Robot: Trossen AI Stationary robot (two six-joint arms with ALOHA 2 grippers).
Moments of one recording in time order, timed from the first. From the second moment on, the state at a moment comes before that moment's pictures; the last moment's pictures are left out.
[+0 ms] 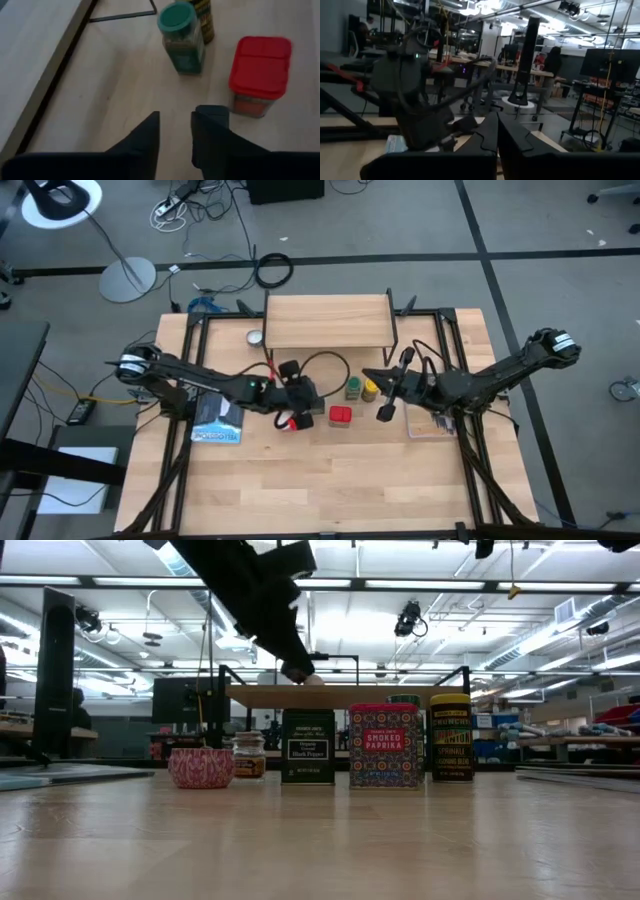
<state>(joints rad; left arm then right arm) -0.14 1.60 1.09 -0.32 -0.53 -0.09 0.35 1.09 0.59 0.73 0.74 -0.30</state>
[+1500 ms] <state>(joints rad) -0.14 1.60 1.09 -0.72 -0.39 -0.18 0.31 1.09 0.59 0.73 0.72 -0.42</state>
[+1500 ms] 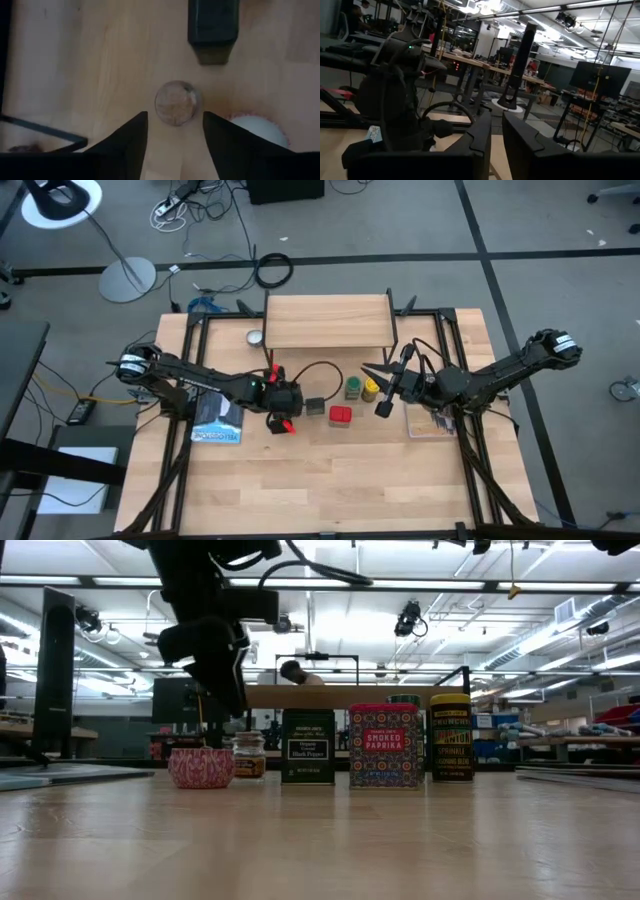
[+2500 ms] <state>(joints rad) -0.02 1.71 1.09 -0.63 -0.22 -0.14 0.31 1.09 0.59 0.71 0.72 -0.42</state>
